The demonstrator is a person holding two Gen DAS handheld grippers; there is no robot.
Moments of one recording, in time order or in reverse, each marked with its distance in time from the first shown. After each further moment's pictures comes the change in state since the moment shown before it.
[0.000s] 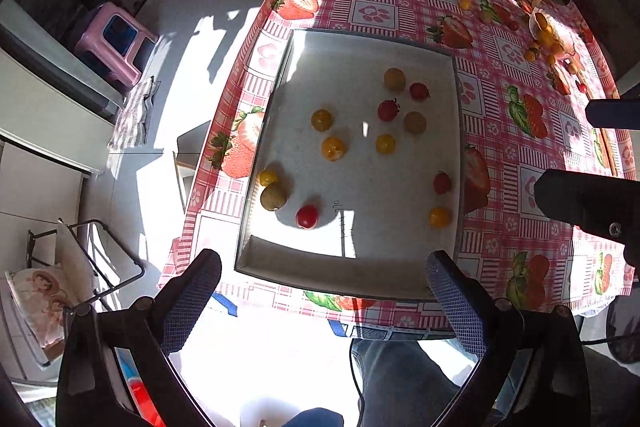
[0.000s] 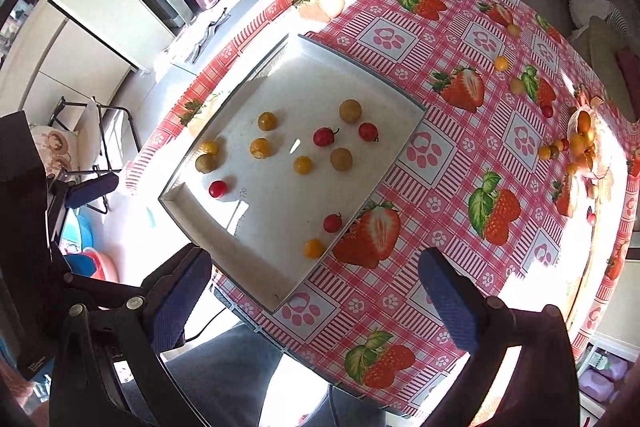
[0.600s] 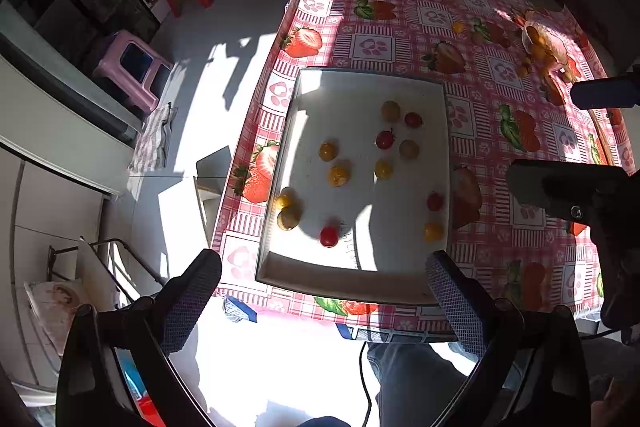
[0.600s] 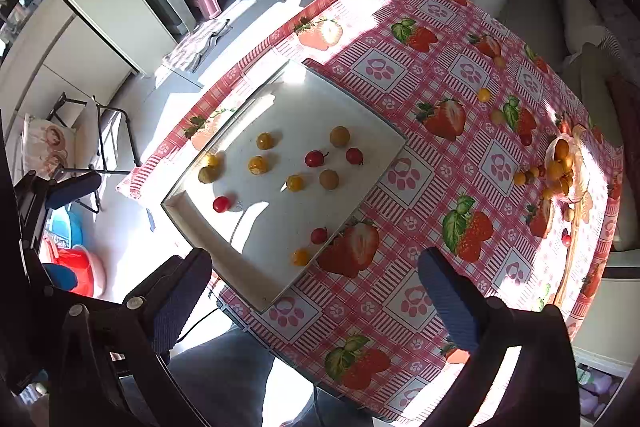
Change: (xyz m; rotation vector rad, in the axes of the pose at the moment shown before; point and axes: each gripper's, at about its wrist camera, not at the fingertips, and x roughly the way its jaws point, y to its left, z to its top) left arm -0.040 -0.010 0.006 0.036 -0.078 0.058; right arm -0.031 0.002 0.005 -0.064 -0.058 -0.045
